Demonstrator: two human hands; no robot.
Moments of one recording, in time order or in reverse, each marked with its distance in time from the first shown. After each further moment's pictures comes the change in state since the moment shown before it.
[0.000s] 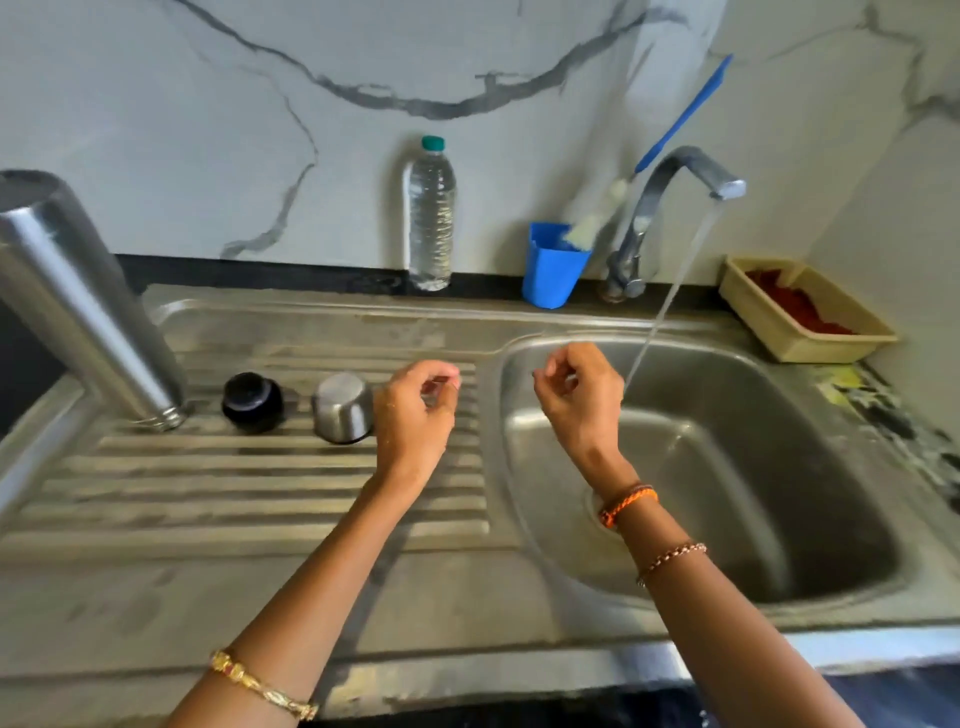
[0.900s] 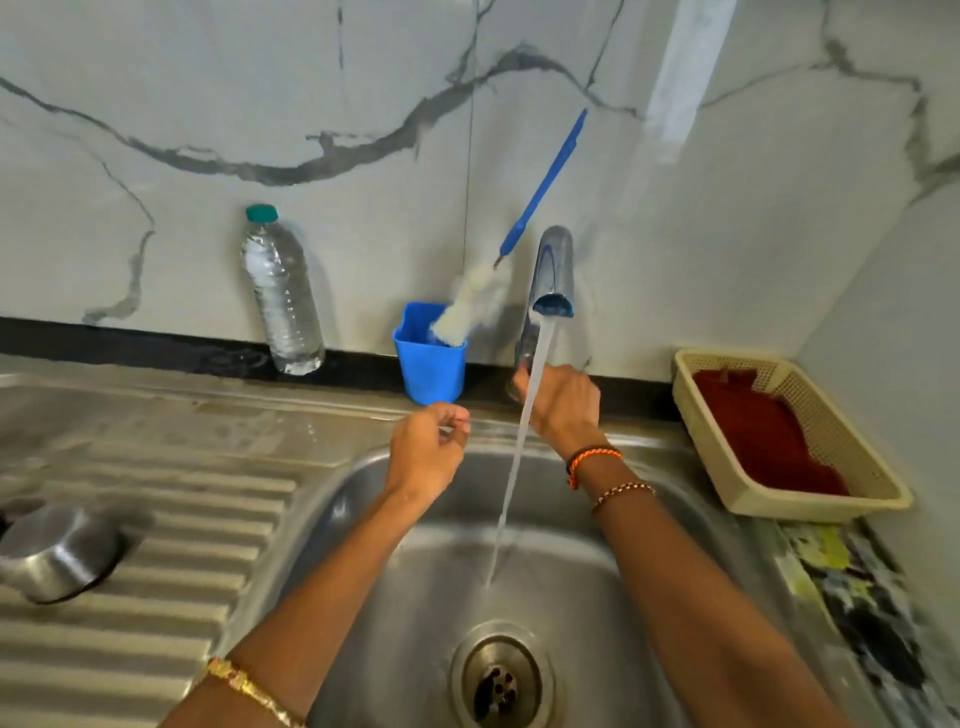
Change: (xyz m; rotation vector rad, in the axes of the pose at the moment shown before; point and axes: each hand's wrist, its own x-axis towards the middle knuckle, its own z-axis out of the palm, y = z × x) left_hand 0.102 0.089 0.264 0.038 -0.152 -0.199; right_hand 0.241 0.182 -0.081 -0.510 -0.402 0.177
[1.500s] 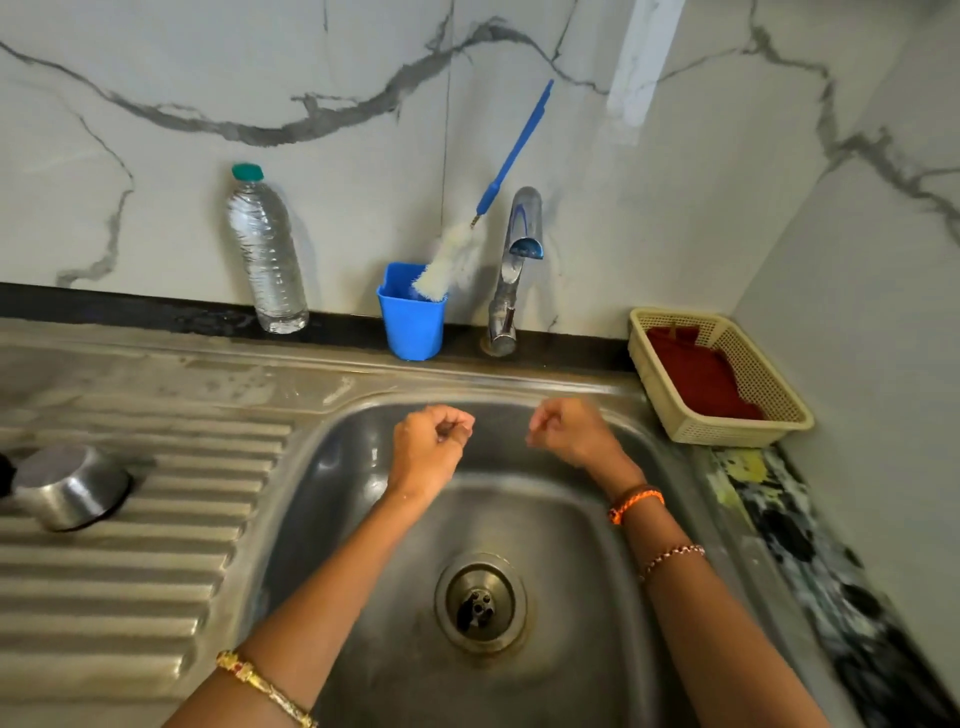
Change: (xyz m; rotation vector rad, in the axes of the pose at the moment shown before) left_hand -0.061 -0.028 0.021 -0.016 -0.098 -0.076; right_hand -0.090 0.065 0.011 0.290 -0.360 0.025
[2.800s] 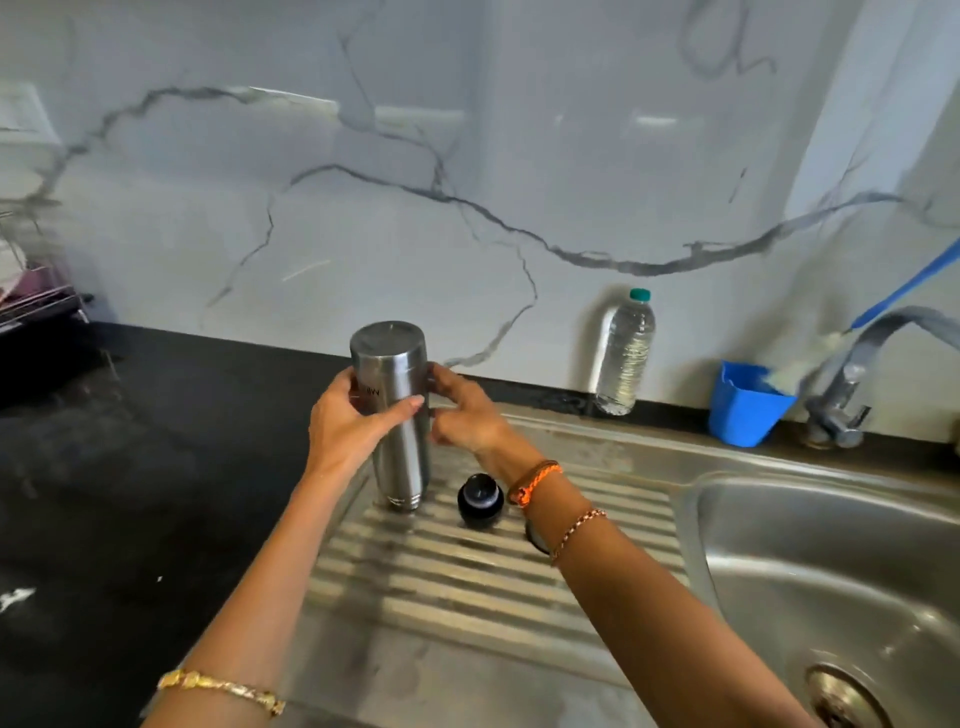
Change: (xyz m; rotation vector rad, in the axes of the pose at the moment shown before) left_hand -0.041 -0.112 -0.491 -0.042 0.493 0.052; right_hand -0.093 -0.466 0.253 0.649 -0.365 -0.406
